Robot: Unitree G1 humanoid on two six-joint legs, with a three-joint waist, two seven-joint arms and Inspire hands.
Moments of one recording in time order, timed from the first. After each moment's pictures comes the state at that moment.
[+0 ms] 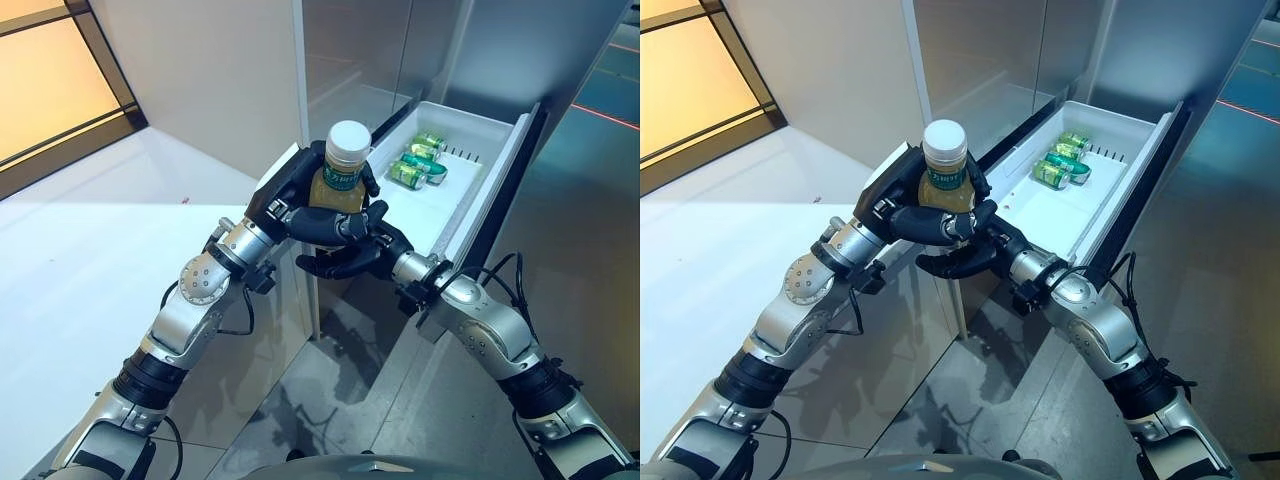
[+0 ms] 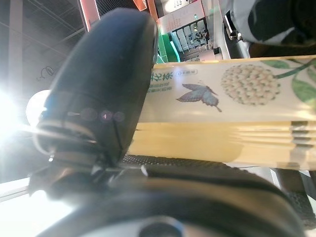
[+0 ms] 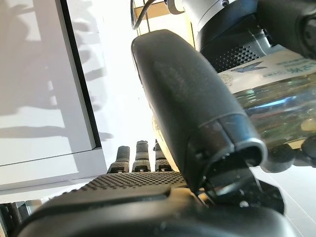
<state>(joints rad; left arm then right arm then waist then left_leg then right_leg) -0.34 0.53 -0.31 -0.22 -0.51 -0.16 -0.22 -0.33 -0.50 0.37 -0.20 0.65 0.33 0.18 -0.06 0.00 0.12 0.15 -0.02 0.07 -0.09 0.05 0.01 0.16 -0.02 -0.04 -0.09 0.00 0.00</state>
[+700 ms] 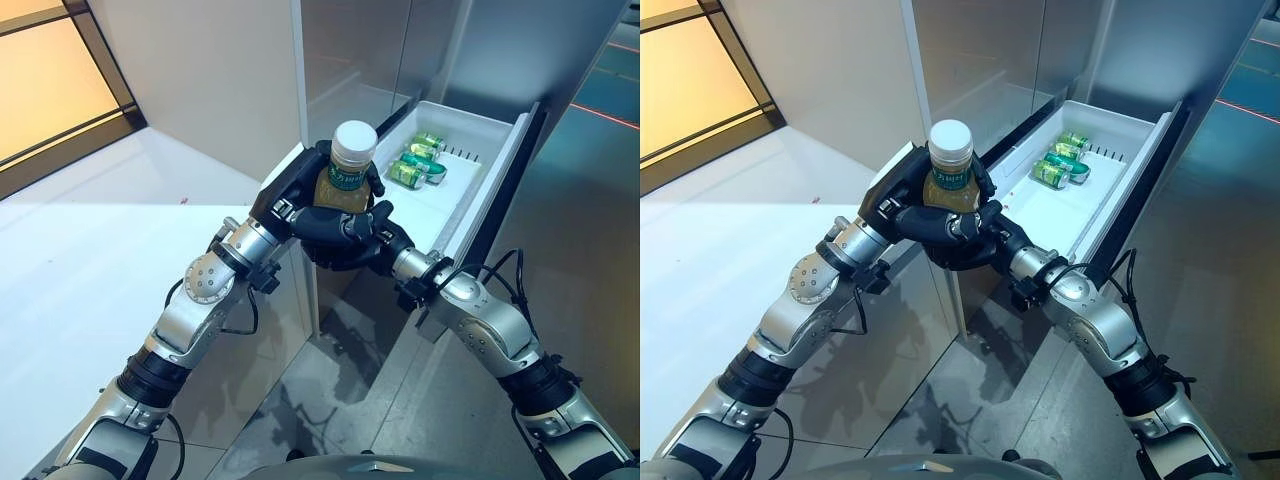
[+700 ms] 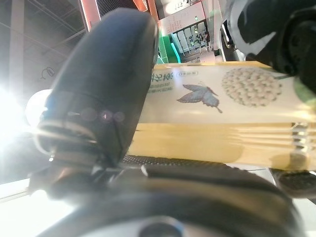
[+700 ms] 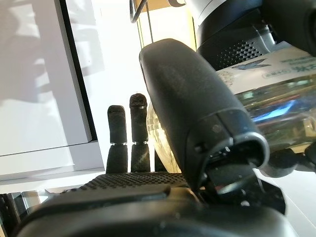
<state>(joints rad) -0.35 0.52 -0.33 -0.22 -0.51 -0.16 -0.20 -0.34 -0.50 0.37 -0.20 0.64 0.33 0.14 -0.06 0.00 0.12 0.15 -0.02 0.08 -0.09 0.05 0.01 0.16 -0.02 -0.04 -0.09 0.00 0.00</state>
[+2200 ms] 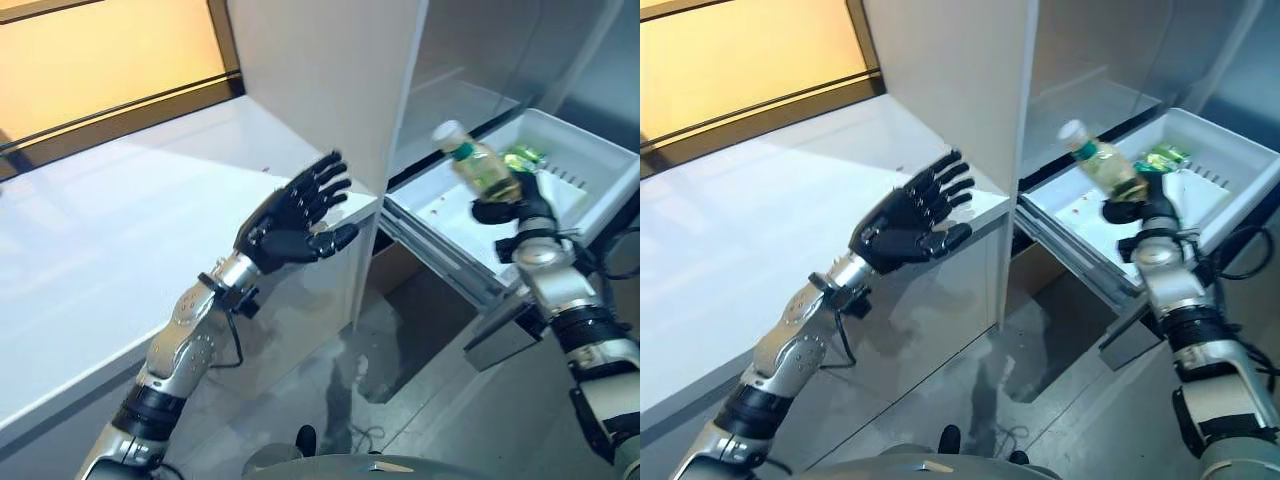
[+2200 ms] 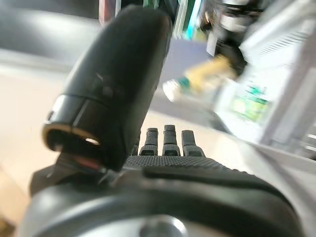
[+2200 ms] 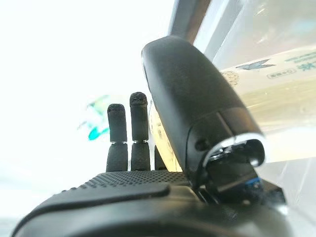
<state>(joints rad) -0.10 0.46 -0.20 -0.13 -0.85 0.02 -0.36 -0.62 -0.78 0.21 0.66 0.15 0.23 -0.36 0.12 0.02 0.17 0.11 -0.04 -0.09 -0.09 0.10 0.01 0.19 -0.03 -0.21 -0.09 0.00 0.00</state>
